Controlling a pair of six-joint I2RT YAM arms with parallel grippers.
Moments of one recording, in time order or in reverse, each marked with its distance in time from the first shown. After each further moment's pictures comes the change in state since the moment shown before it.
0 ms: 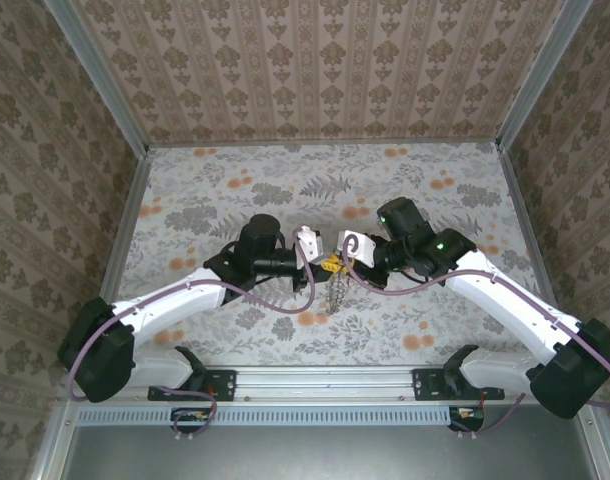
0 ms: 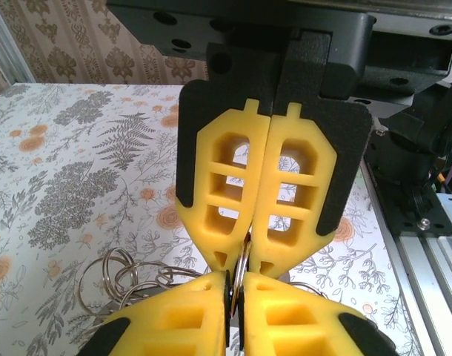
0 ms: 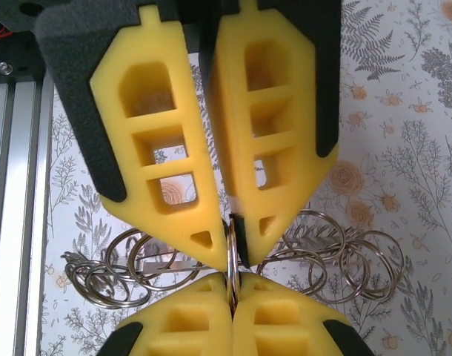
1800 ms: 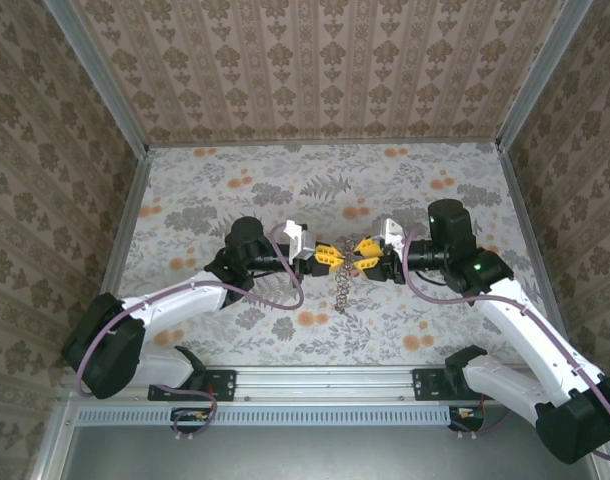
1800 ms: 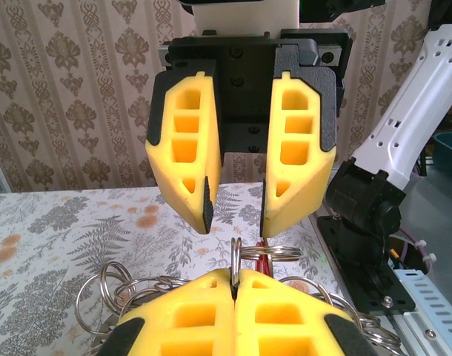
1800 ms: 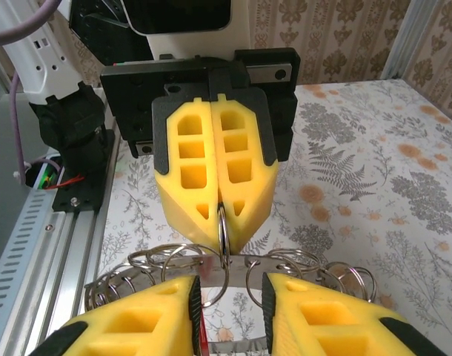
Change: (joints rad) left arm 0.047 0.029 -0.096 0.493 0.219 -0.223; right arm -0.226 -0.230 -0.183 0.302 -0.430 0.155
